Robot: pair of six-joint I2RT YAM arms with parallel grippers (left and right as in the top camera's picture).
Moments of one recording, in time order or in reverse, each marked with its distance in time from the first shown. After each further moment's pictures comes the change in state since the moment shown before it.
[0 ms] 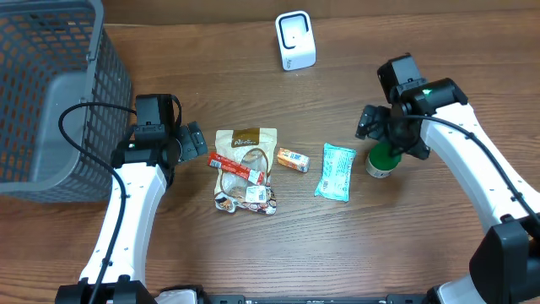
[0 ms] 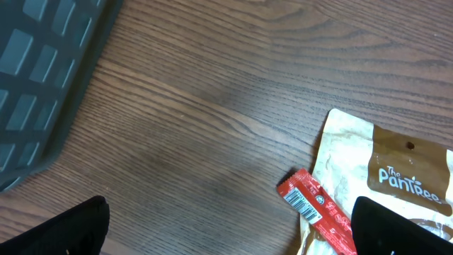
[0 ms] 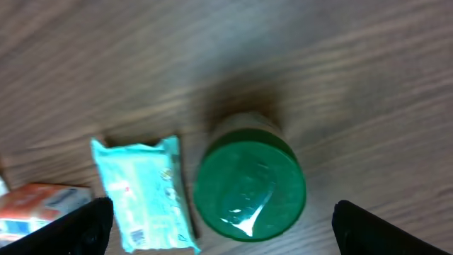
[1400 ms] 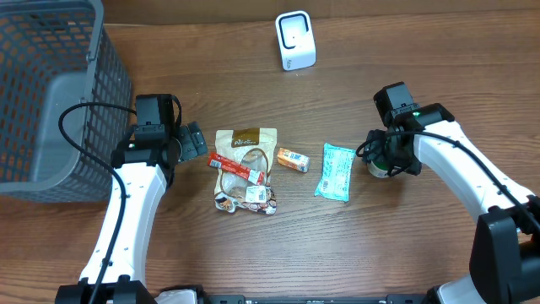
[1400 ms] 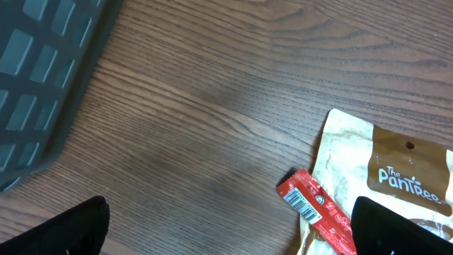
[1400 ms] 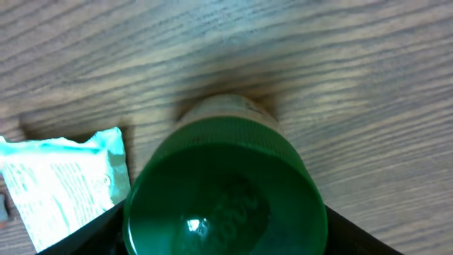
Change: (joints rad) left arm 0.000 0.000 0.000 0.000 0.000 0.000; right arm 0.000 0.000 -0.216 0.183 0.016 -0.068
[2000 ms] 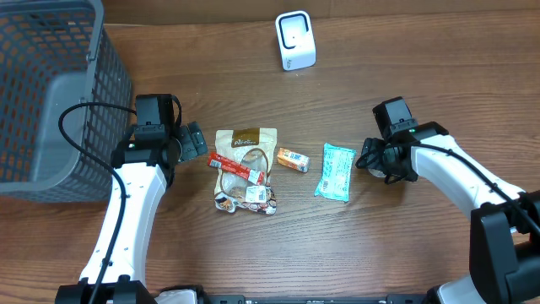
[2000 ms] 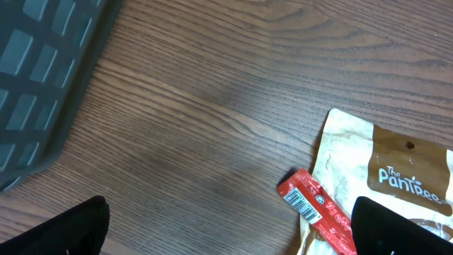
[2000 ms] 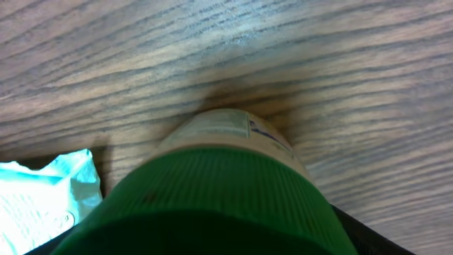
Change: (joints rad) left arm 0.000 0.000 0.000 0.000 0.000 0.000; right arm 0.000 0.000 -0.158 0.219 0.003 -0.004
